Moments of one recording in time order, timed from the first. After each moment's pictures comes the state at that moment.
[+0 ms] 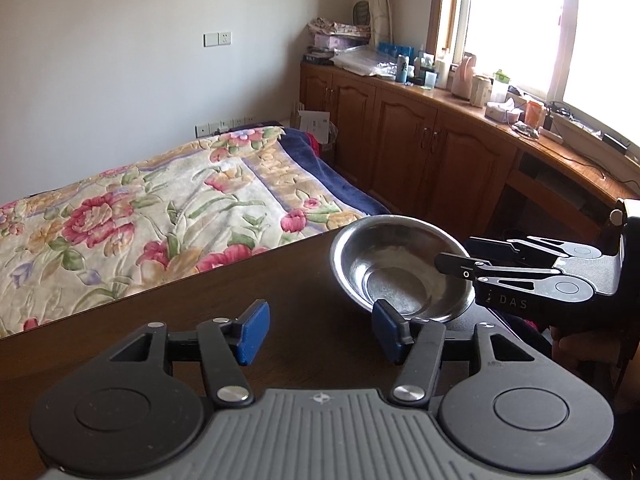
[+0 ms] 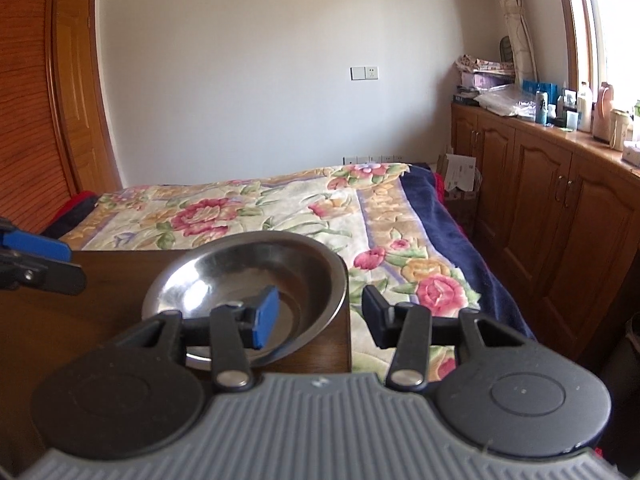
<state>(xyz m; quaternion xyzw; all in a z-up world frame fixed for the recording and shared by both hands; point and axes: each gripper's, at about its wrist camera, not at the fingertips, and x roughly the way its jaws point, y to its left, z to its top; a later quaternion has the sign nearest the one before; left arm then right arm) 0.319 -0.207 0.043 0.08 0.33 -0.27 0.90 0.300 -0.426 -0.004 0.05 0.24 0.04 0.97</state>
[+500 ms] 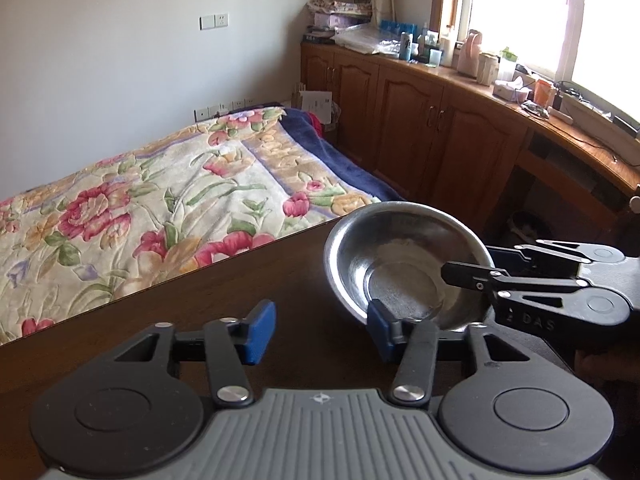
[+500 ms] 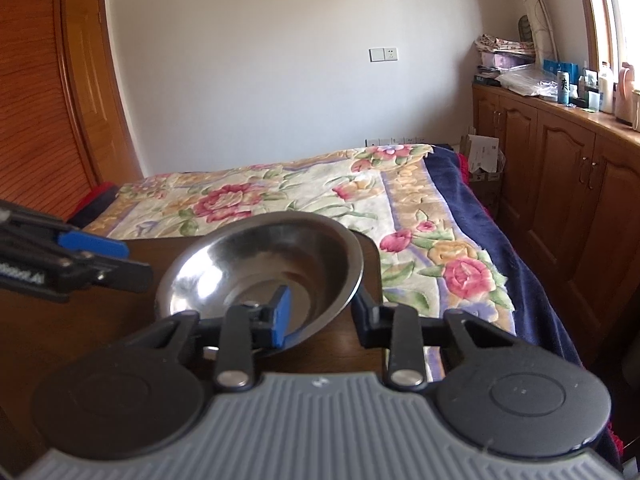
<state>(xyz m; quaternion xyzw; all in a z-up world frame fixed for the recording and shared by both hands) 0.346 -0.226 0.029 0.09 0.36 -0.26 0.89 0.306 -0.421 -0.005 0.06 0.26 0.08 0.96</state>
